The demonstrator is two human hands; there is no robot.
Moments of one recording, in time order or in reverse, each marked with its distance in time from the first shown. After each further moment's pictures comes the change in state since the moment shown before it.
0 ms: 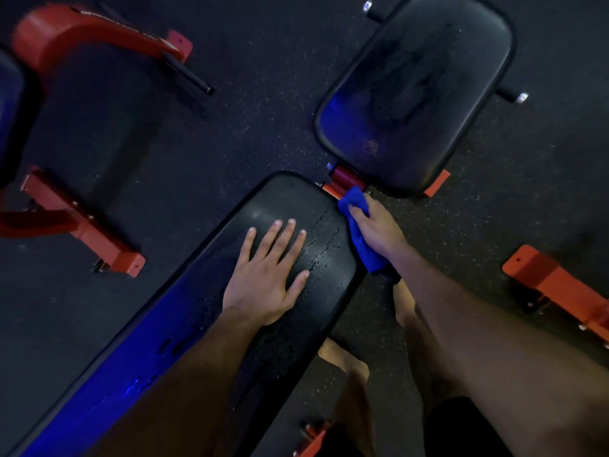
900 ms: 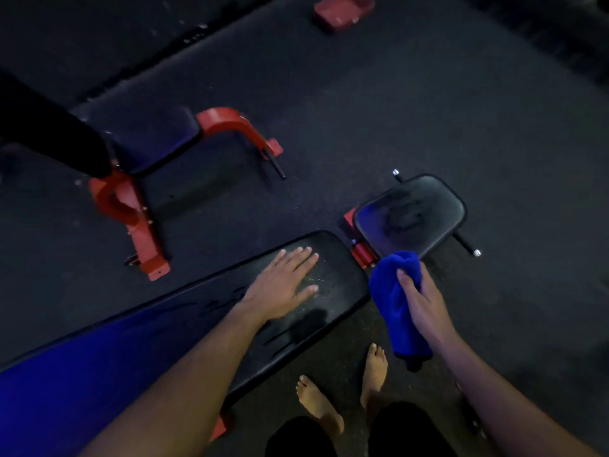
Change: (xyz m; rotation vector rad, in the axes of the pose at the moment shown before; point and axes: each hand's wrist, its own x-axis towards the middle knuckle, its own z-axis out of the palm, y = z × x) left_hand -0.146 0.015 -0.136 -0.321 0.138 -0.112; right_hand -0.277 -0.128 -0.088 0.108 0.094 -0.436
